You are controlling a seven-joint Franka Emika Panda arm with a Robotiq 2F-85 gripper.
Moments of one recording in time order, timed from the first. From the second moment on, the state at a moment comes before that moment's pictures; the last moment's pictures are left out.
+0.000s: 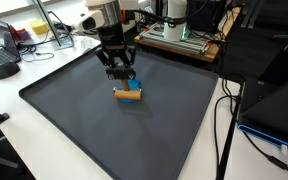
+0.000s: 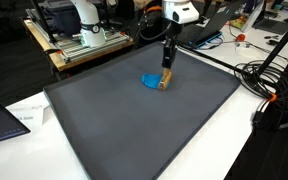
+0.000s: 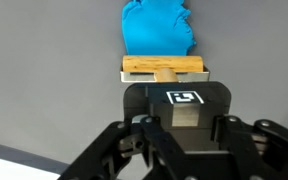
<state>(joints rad) 0.00 0.35 0.09 -1.95 0.04 2.33 -0.41</state>
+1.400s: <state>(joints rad) -0.01 0.60 0.19 -1.73 0.06 2.66 -0.43</state>
